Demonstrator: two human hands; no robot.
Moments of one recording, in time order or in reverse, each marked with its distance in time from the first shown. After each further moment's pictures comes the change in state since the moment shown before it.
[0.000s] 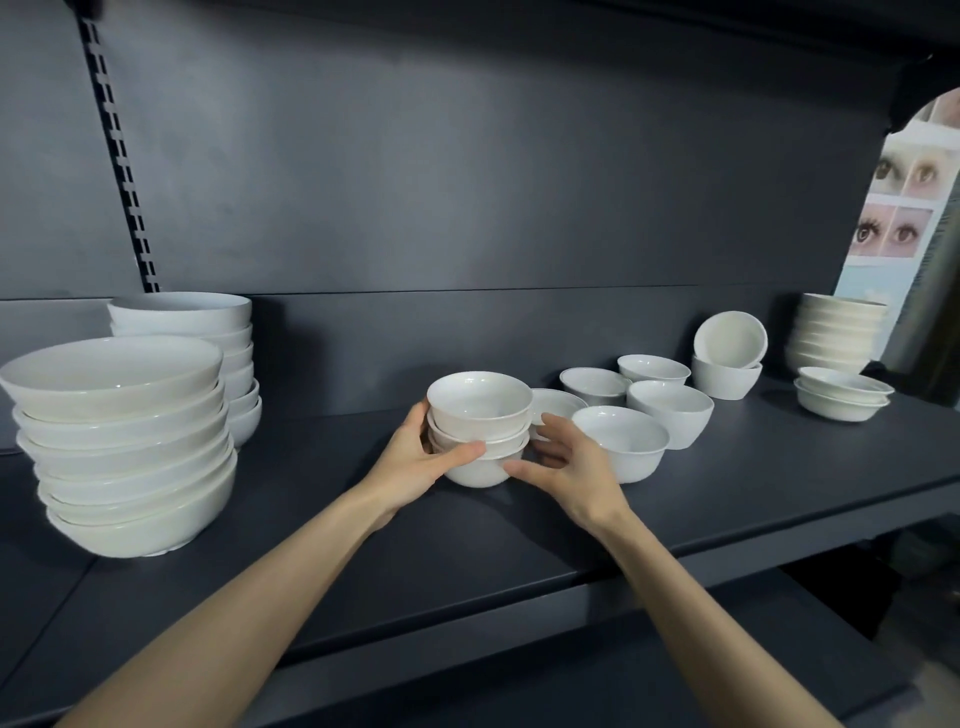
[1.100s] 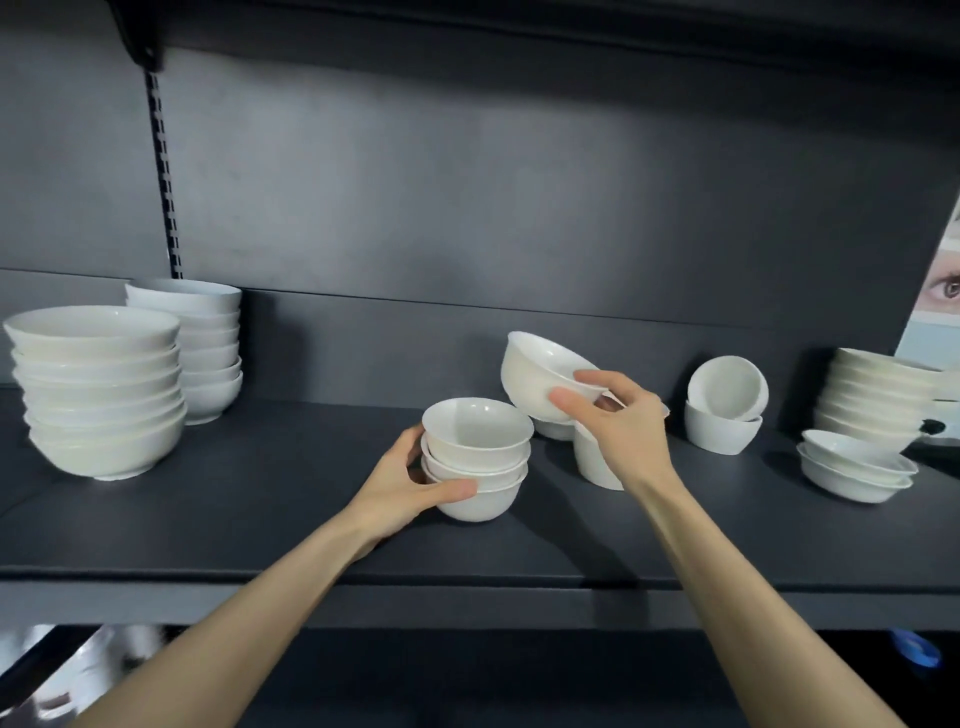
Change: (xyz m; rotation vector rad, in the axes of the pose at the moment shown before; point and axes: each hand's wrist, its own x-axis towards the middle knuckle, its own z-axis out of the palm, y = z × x) left_hand -0.024 0.019 0.126 0.037 0.208 -0.026; right_hand 0.038 -0.013 -0.164 0.195 0.025 -0.131
